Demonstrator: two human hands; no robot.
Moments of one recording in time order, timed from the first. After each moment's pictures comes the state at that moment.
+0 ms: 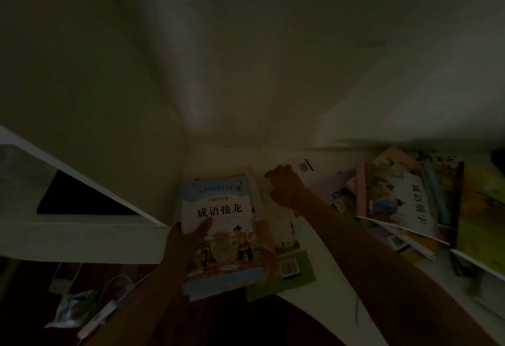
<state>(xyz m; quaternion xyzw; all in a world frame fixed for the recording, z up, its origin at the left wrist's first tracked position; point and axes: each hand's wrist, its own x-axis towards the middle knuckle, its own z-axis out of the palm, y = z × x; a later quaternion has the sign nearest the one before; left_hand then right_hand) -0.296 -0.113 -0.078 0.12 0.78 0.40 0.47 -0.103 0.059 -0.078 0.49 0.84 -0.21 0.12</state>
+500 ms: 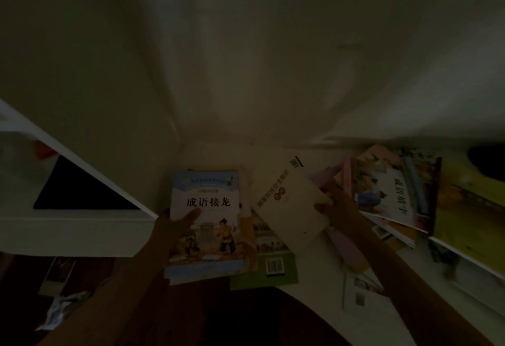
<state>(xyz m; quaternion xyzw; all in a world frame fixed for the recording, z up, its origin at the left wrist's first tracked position) -0.309 -0.108 -0.060 0.18 0.78 0.37 0.47 0.009 -0.005 -0.030 0.65 0.61 -0.43 -0.14</state>
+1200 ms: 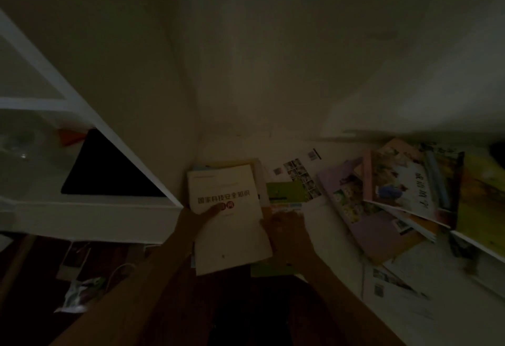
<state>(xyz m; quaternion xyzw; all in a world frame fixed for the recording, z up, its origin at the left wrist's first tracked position) -0.312 -0.120 -0.063 0.14 0.75 0.39 0.52 -0.111 -0.092 -0.070 0.62 0.63 -0.46 -0.07</state>
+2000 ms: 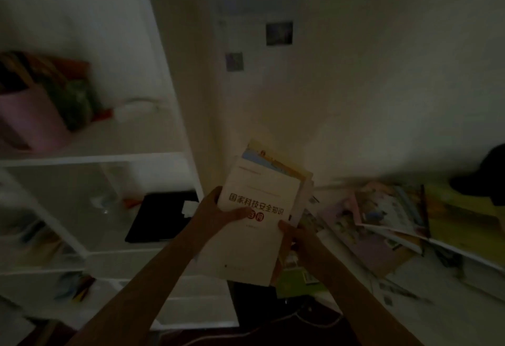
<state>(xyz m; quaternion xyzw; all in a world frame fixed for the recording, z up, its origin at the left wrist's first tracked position) -0.311 -0.191 0.138 0.45 0.61 0.45 0.47 -0.115 -0.158 0.062 0.45 0.39 -0.72 -0.36</state>
